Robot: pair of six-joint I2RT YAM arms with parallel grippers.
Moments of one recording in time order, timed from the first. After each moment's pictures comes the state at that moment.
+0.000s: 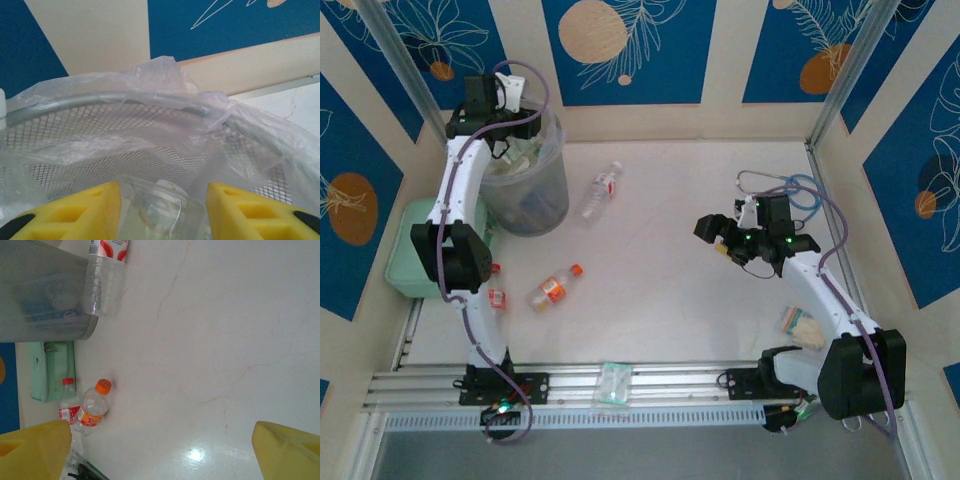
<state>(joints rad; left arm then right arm) -0.02 2.04 2.14 -0.71 0.24 0.13 0.14 1.17 0.82 -0.49 -0.59 0.64</state>
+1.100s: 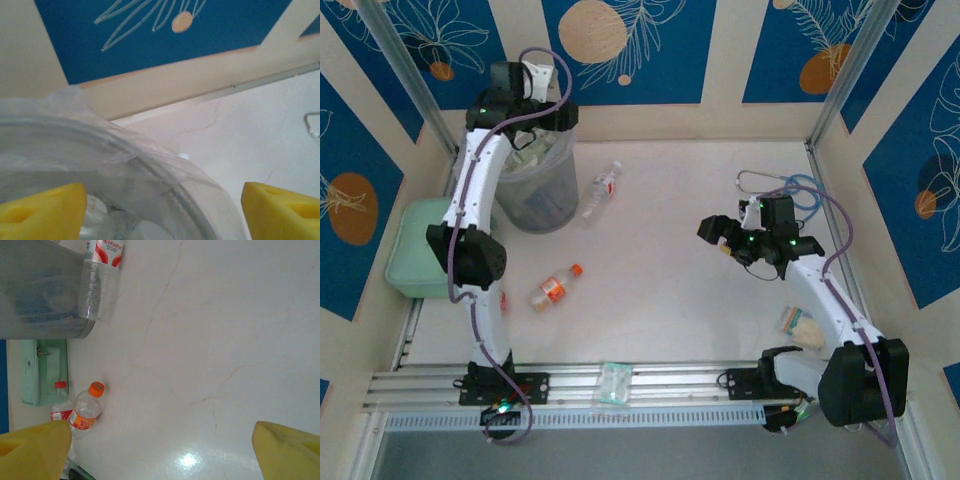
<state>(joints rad) -0.15 2.09 2.39 -0.88 0.28 0.02 0.12 1.13 0.82 -0.53 -0.56 0.61</state>
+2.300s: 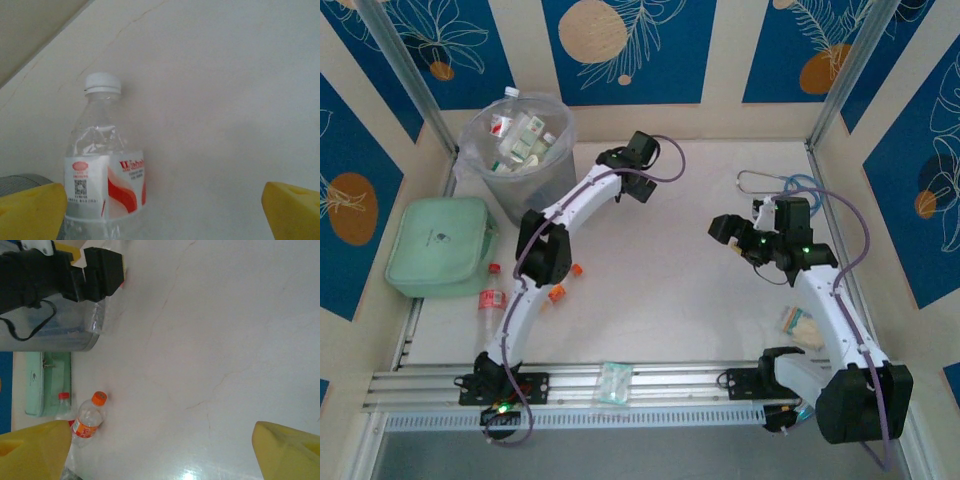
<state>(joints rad) -0.58 2.46 2.35 -0.89 -0.37 0.09 0.05 1.03 0.82 -0.57 -0.56 0.59</state>
